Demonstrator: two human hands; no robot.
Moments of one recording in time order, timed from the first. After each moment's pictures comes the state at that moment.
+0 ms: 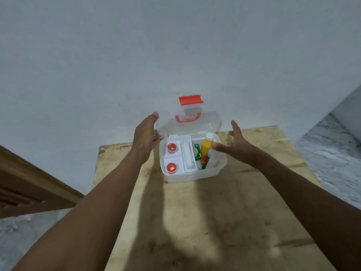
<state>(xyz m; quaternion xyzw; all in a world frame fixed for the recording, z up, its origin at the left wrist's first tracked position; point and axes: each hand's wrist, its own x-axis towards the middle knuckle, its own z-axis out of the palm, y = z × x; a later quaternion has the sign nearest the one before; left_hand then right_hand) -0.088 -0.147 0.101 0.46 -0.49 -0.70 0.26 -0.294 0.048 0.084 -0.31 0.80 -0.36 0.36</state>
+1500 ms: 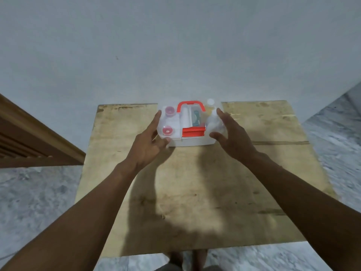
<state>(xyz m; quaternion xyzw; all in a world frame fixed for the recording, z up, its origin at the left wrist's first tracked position) -0.022 -0.055 0.029 0.37 -0.76 -0.50 0.18 -0.252 0.086 0.047 -0.49 0.83 -0.24 0.14</state>
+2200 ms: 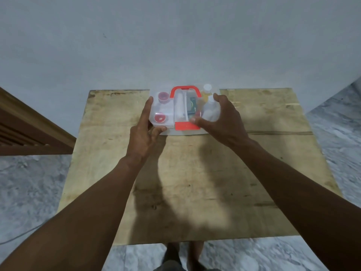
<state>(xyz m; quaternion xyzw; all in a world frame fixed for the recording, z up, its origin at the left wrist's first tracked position) -0.038 -0.034 0.000 0.37 -0.75 -0.46 0.32 -0.240 0.071 0.050 -0.45 0.82 -0.33 0.13</state>
